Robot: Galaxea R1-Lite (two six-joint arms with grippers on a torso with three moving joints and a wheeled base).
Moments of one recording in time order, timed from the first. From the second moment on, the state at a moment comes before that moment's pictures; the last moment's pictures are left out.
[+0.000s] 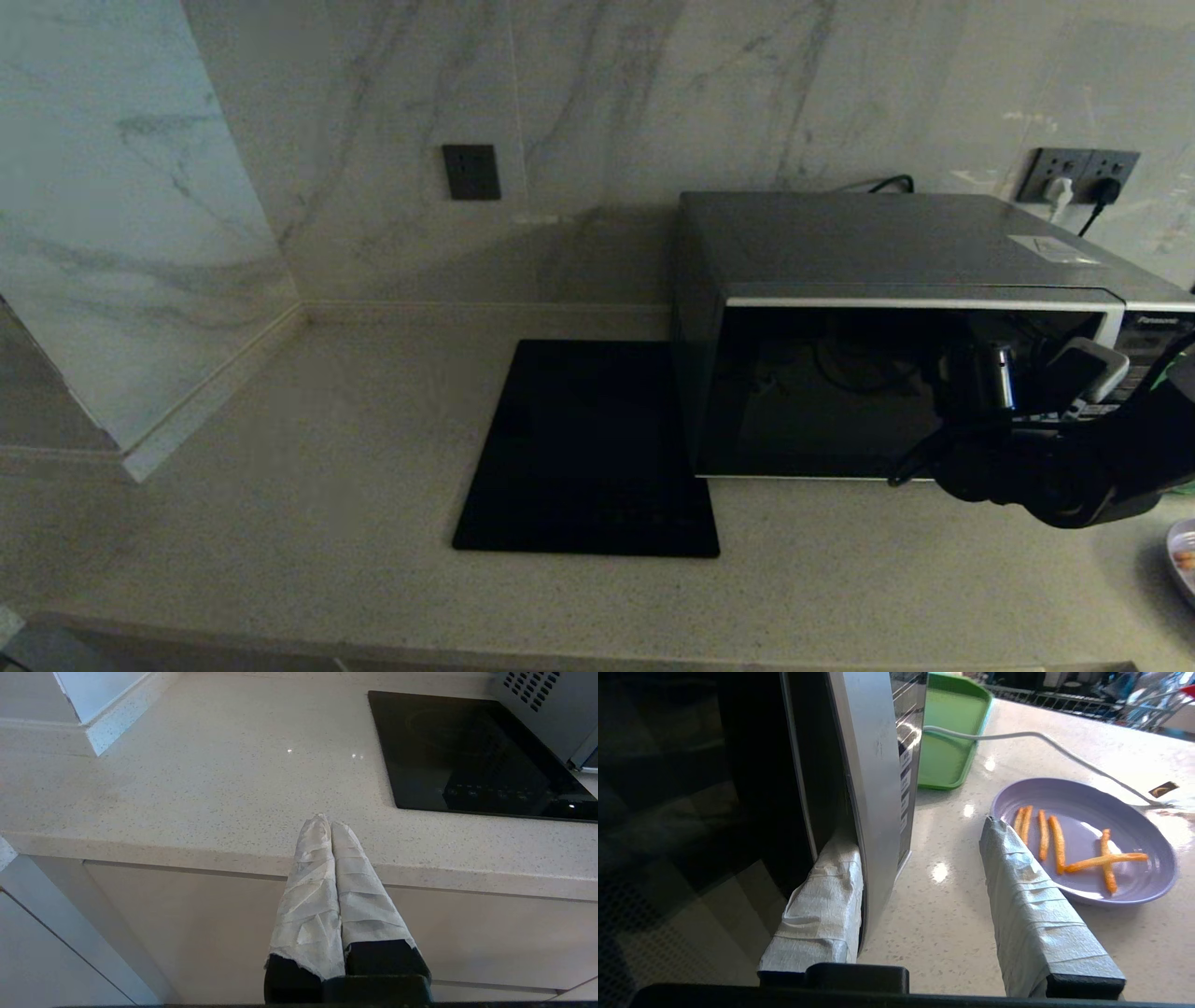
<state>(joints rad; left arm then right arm) 0.00 0.00 0.00 -0.01 0.02 -0.07 0.09 2.03 -0.87 -0.58 -1.35 0.63</state>
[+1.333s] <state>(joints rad) 0.00 0.00 0.00 -0.01 0.02 -0.07 0.06 2.08 -0.87 -0.59 -1.45 0.72</state>
